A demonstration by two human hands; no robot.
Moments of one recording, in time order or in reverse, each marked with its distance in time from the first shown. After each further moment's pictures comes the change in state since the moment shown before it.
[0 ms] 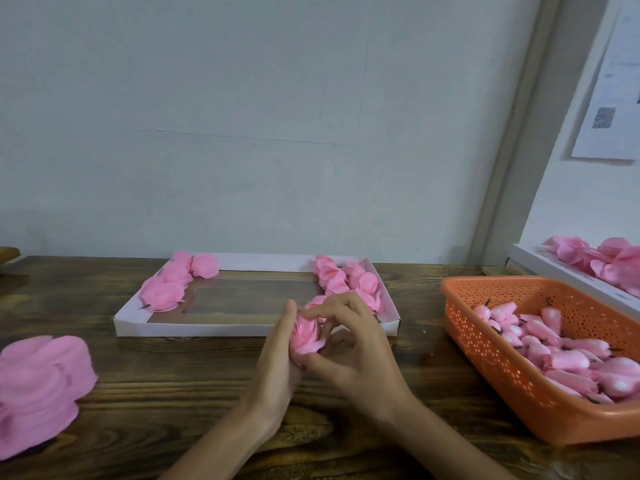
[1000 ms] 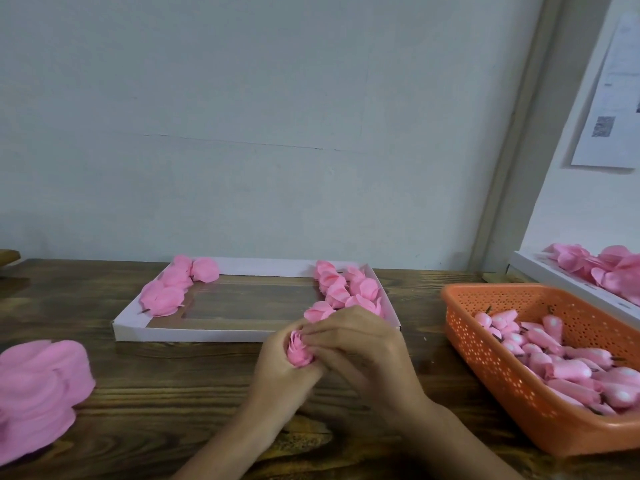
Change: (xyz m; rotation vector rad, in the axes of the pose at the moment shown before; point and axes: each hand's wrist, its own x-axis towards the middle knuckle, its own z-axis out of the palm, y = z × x) left_hand -0.003 0.001 0.003 0.349 -0.011 0.168; right_hand 0.007 0.009 -0.019 -0.316 -0.010 -0.433
